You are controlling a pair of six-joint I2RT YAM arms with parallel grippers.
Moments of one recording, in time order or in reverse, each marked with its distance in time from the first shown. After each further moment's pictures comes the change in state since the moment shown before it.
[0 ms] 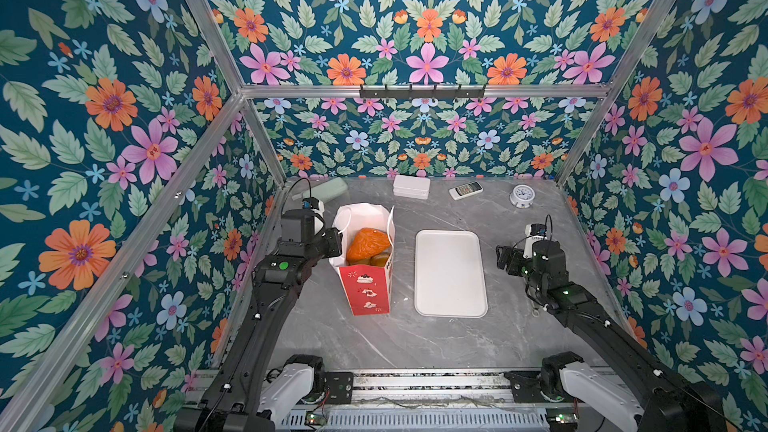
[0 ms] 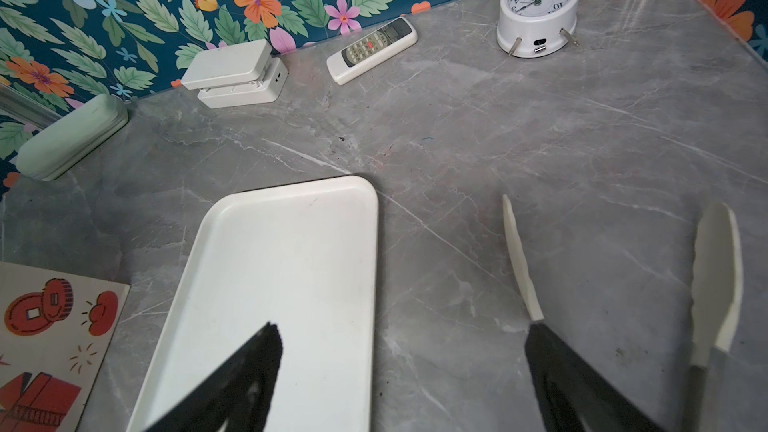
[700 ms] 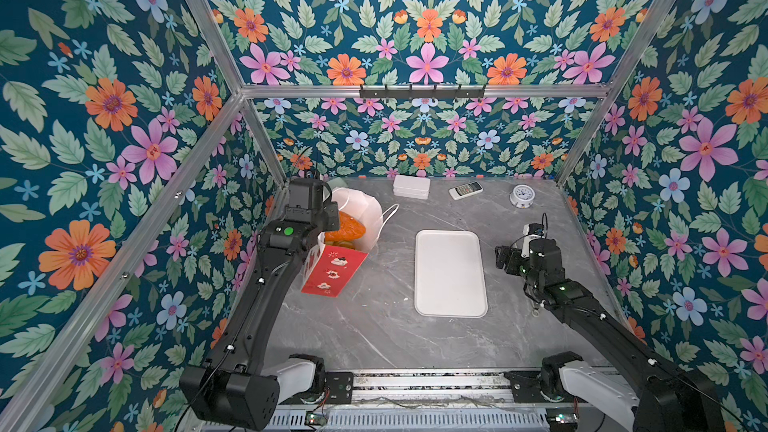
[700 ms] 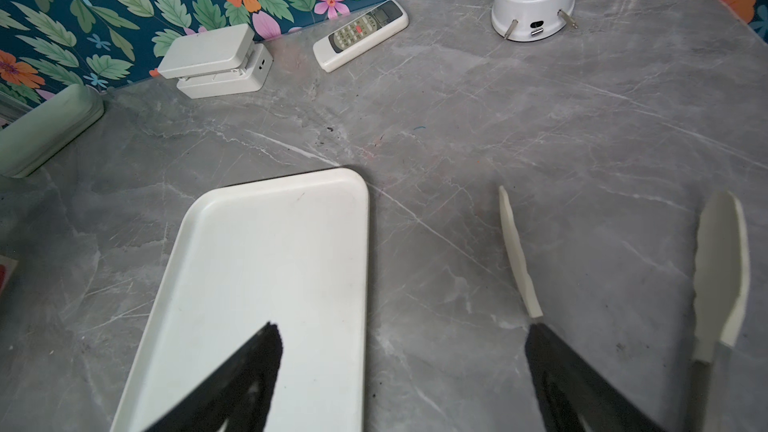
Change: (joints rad) left arm -0.039 0.229 0.362 -0.140 -0.292 0.143; right arm 0.000 0.046 0.011 0.002 0.003 0.007
